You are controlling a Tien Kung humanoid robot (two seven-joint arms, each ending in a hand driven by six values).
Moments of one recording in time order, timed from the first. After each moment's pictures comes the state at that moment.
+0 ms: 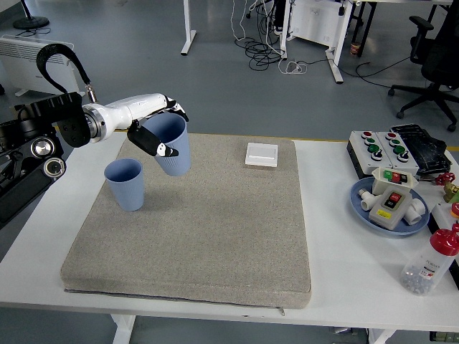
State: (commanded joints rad) left arm -1.07 0.57 -0.86 -1.22 1.56 -0.44 0.32; right arm 0.04 -0.12 1.14 0.18 -0.50 -0.12 -0.22
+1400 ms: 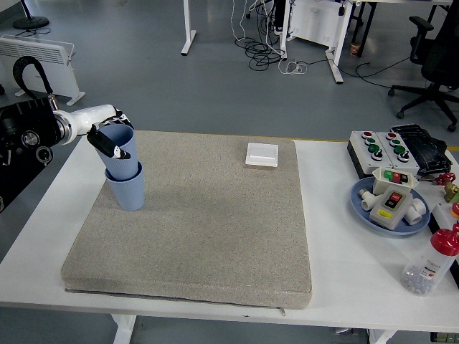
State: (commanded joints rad) left arm -1.08 0.53 -0.79 -0.89 1.55 -0.45 0.29; right arm 0.05 -0.12 1.13 0.18 -0.48 -0.12 -0.22
